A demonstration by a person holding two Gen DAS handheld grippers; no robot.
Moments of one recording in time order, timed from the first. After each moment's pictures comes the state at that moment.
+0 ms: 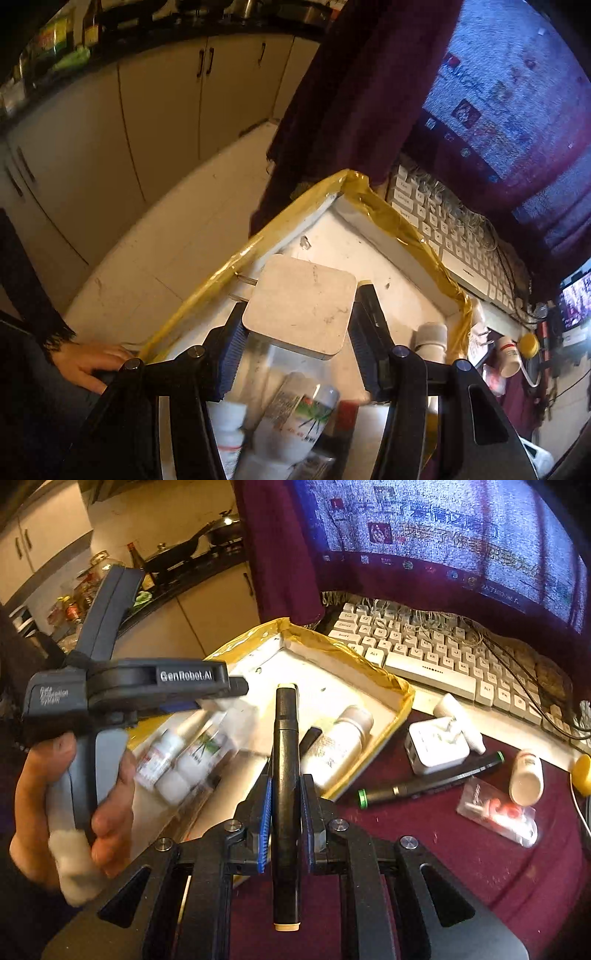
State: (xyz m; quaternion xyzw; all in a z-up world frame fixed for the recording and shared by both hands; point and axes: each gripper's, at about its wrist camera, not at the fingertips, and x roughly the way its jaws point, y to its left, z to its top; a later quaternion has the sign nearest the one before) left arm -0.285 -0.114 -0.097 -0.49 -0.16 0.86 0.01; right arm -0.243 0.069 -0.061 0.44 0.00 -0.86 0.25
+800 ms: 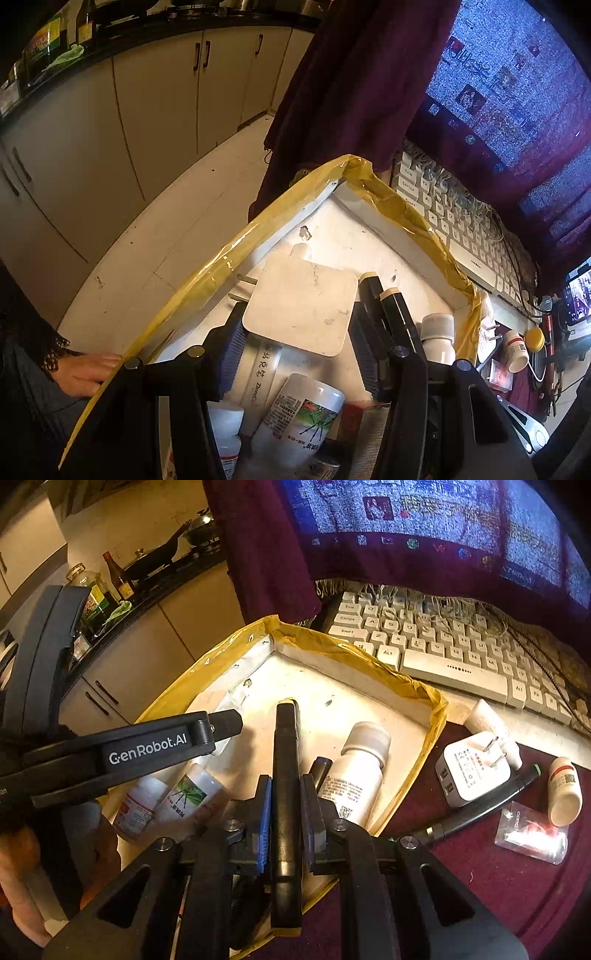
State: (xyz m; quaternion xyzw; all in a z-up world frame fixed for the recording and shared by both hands) left arm -0.286 -0.109 -0.103 -0.50 -0.15 0.85 0.01; right arm -0.276 0.053 -0.080 0.46 -0.04 -0.86 0.24
